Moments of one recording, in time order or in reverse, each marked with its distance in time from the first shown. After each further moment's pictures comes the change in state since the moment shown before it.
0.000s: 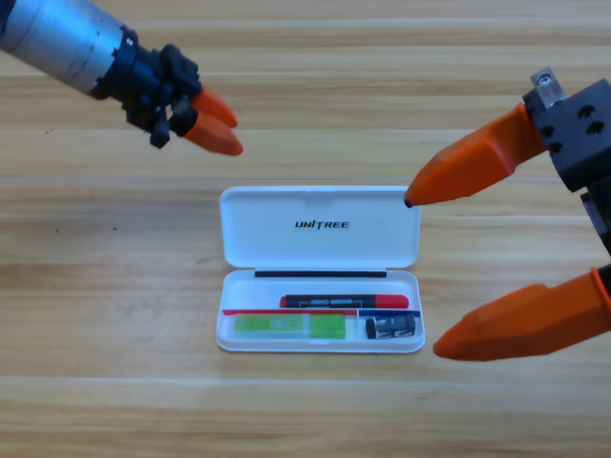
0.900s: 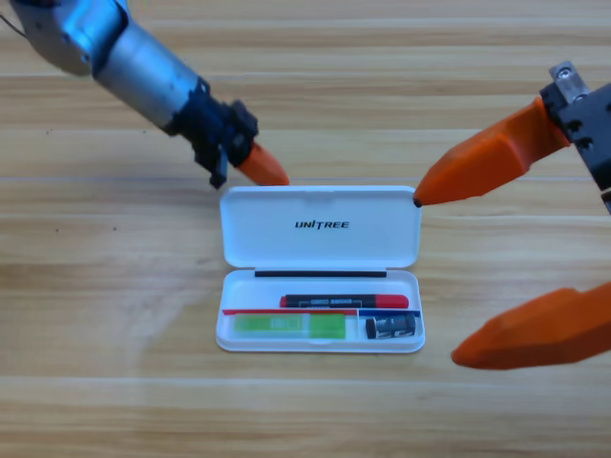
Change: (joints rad) arm 0 0.016 0.403 -0.352 0.263 -0.212 0.080; arm 1 0.000 -0.027 0.007 0.000 0.027 0.000
